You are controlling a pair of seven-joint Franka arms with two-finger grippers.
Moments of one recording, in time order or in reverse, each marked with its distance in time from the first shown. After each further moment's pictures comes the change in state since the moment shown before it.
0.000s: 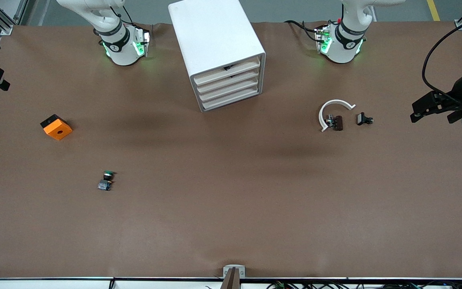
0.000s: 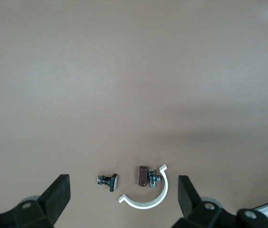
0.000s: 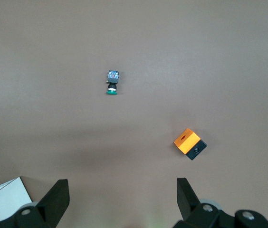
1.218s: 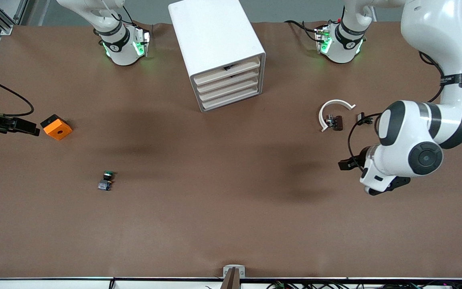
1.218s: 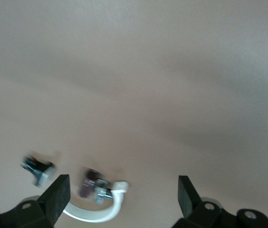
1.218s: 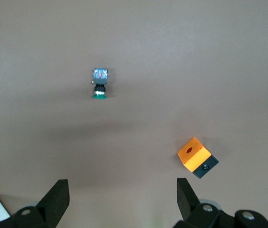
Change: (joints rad) left arm -0.136 0.460 -0.009 0.015 -0.040 0.128 -0.579; right arm -0.008 0.268 -0.004 0.010 -0.002 0.132 0.018
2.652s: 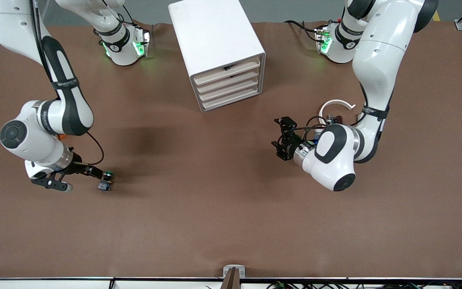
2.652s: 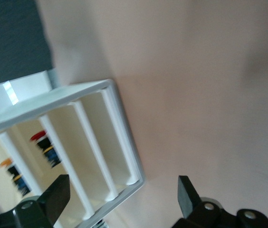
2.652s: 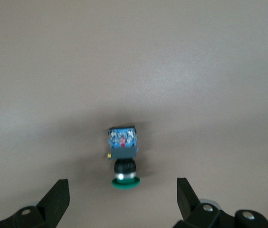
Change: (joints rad) left arm -0.099 0.273 -0.090 0.106 -0.652 -0.270 -1.339; right arm 0.082 0.263 0.014 -0.404 0.054 0.849 0.205
